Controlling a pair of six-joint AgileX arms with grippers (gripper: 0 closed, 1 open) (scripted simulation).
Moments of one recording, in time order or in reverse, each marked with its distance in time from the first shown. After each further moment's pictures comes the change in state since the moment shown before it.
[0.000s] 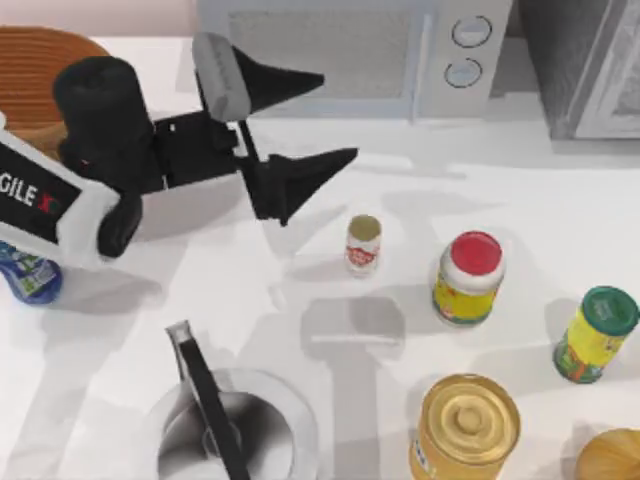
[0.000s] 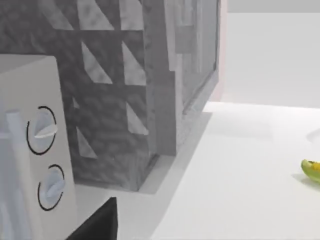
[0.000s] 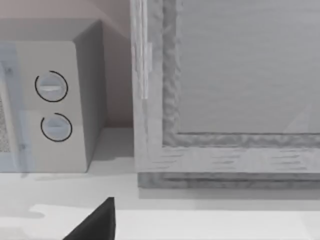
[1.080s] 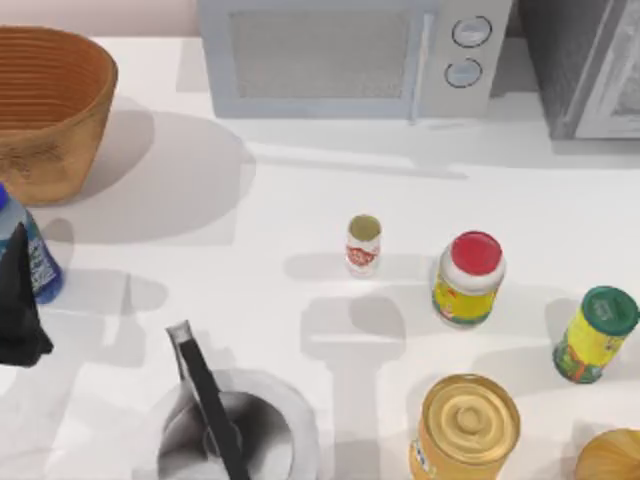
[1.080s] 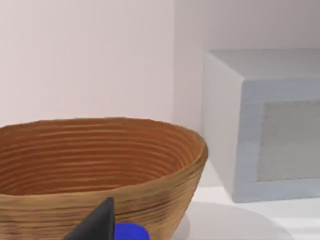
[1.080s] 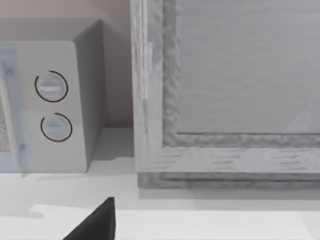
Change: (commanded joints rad) left arm 0.266 -1.916 -0.879 -1.015 -0.911 -0.031; right arm 0.000 0.000 0.000 0.000 0.000 0.000
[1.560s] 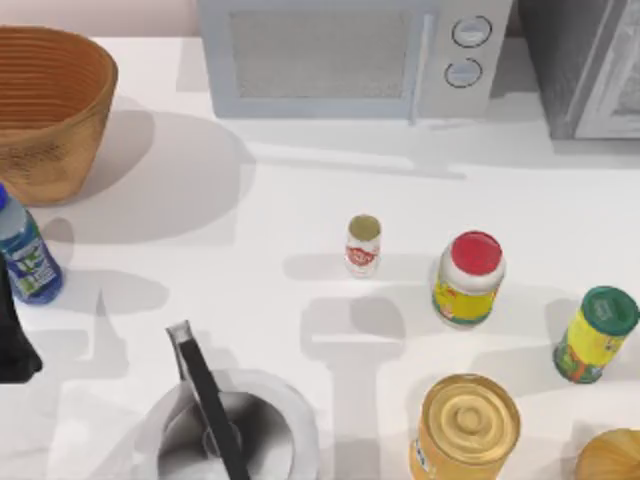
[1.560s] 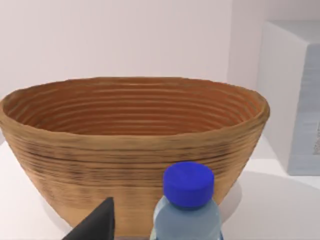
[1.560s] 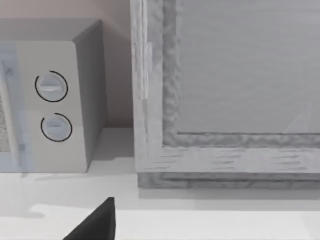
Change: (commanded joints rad) left arm 0.030 -0.160 -0.089 -0.105 -0.099 0.000; right arm 0.000 0.000 0.000 0.000 0.000 0.000
